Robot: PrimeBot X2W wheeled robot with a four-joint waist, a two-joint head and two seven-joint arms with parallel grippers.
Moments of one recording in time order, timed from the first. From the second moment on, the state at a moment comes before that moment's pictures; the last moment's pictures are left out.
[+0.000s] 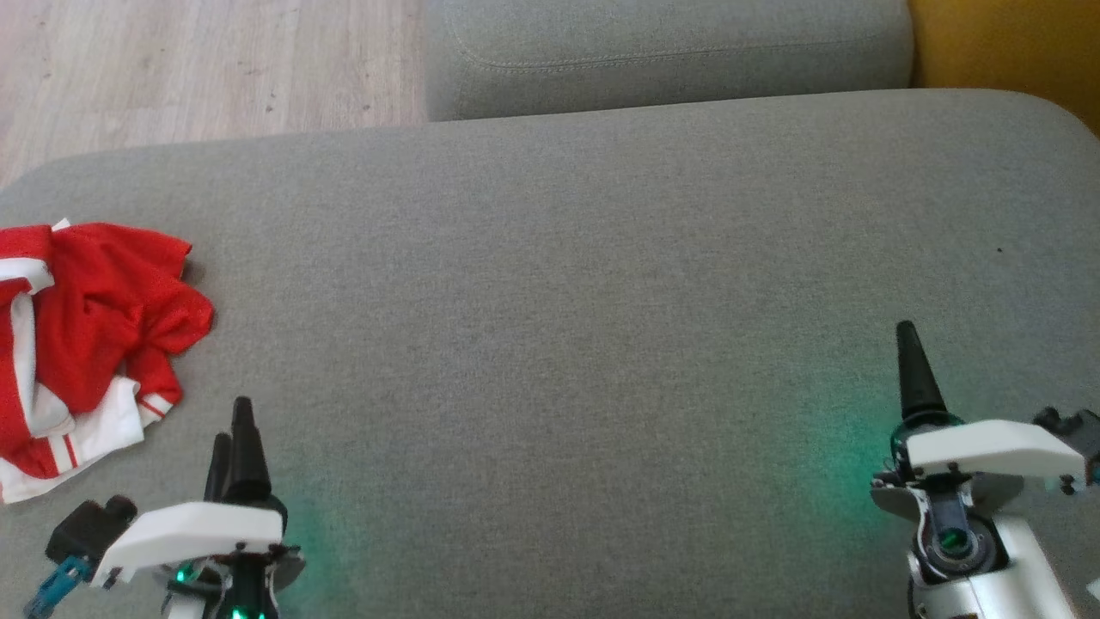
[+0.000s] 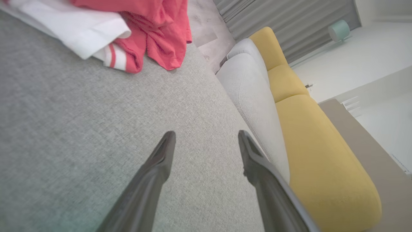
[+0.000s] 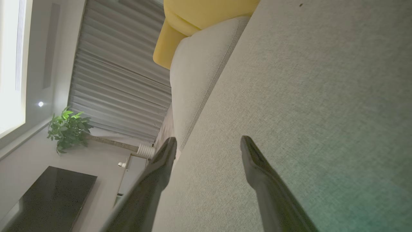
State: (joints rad) left arm -0.10 0.09 -0.01 0.39 -1.12 -0.12 0.00; right arm -0.17 -0.08 -0.01 0.46 1.17 0.13 0.00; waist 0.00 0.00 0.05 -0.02
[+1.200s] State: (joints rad) left arm -0.16 0.13 -0.13 0.40 -0.65 0.00 -0.11; right arm -0.28 -0.08 0.10 0.55 0.66 0.13 -0.10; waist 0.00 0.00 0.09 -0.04
